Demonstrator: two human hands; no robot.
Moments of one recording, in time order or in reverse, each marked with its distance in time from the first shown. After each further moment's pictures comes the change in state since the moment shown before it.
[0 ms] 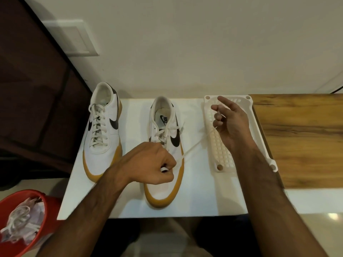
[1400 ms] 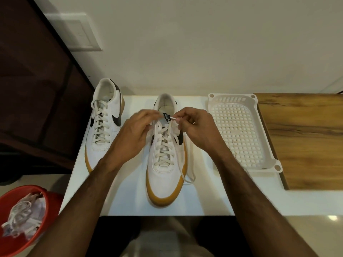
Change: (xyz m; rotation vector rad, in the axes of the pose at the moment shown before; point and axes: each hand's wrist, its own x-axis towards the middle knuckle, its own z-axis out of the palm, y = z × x) left_hand 0.001 -0.069 0.006 -0.093 0.529 -0.212; right_hand -0.026 0.037 0.056 -0.958 -0.335 -0.325
